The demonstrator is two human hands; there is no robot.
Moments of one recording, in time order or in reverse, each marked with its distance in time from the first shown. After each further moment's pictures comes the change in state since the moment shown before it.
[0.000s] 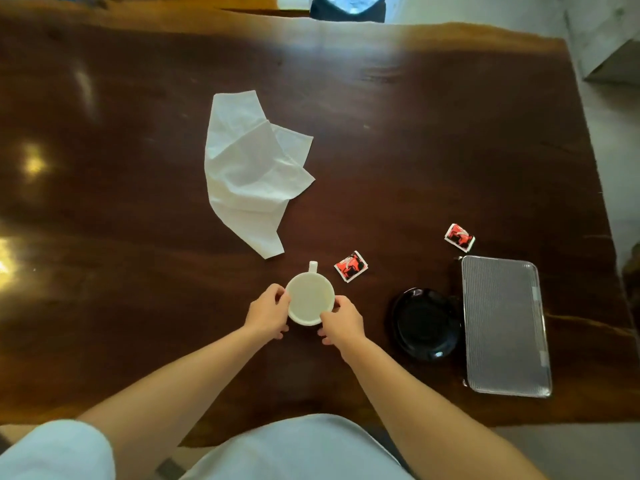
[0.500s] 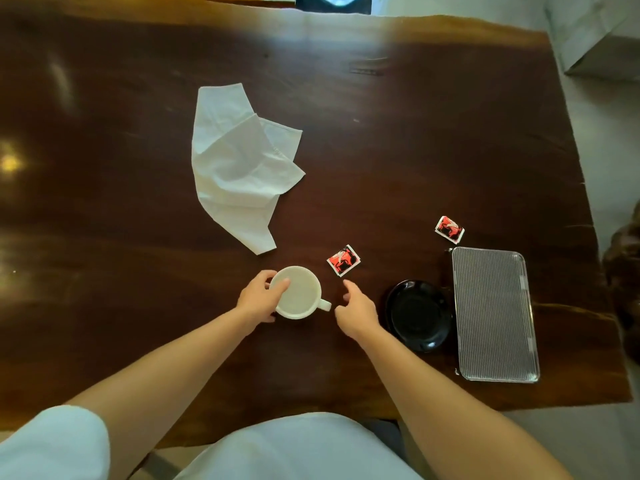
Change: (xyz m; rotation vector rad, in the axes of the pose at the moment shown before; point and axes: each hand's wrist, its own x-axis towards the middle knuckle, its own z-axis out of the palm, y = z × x) left_hand 0.012 0.009 -0.013 -0.211 -0.092 -0.026; right_hand 0.009 0.011 -0.037 -0.266 0.044 -0.127
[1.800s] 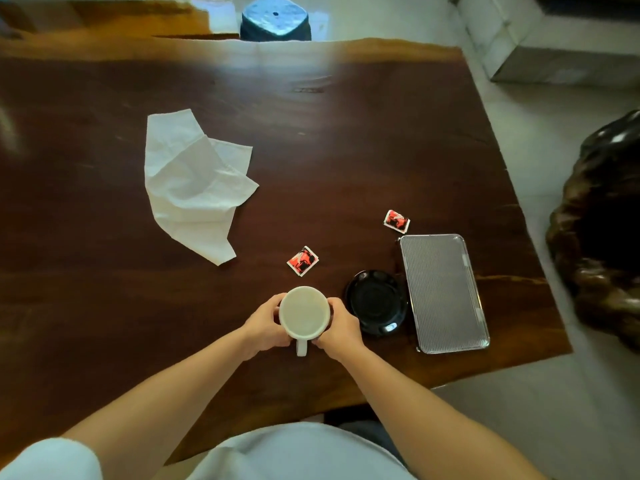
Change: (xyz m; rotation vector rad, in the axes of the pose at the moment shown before) left_hand -0.055 0.004 0.054 0.060 -0.423 0.157; right_hand -0.055 0.041 -0.015 0.262 0.063 -0.055
